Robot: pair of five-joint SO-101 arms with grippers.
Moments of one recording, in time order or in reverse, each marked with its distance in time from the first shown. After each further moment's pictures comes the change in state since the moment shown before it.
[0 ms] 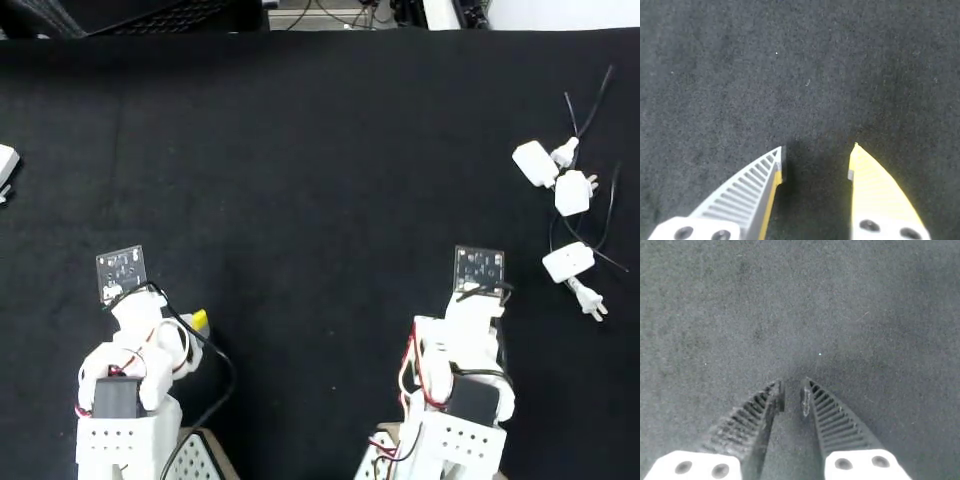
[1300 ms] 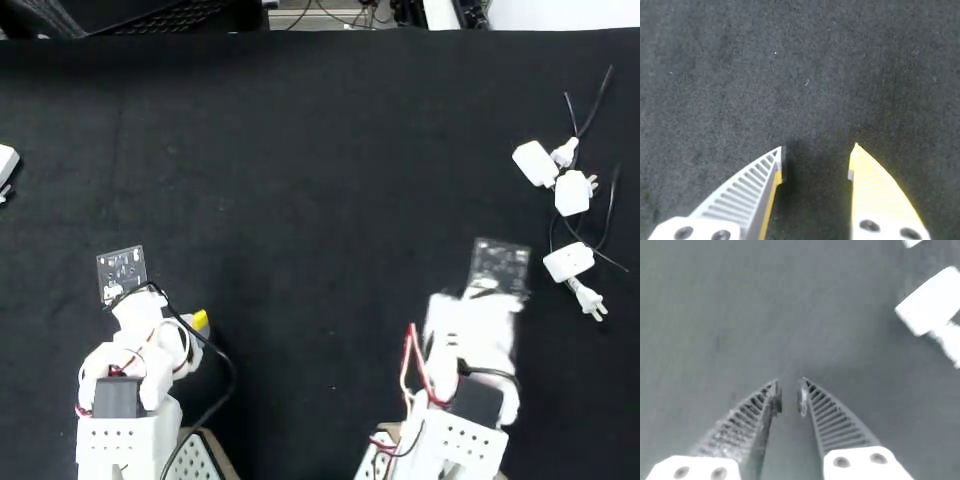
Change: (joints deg) left arm 0.2 0.0 0.0 0.0 0.0; right arm 5.9 0.0 0.0 -16.1 -0.2
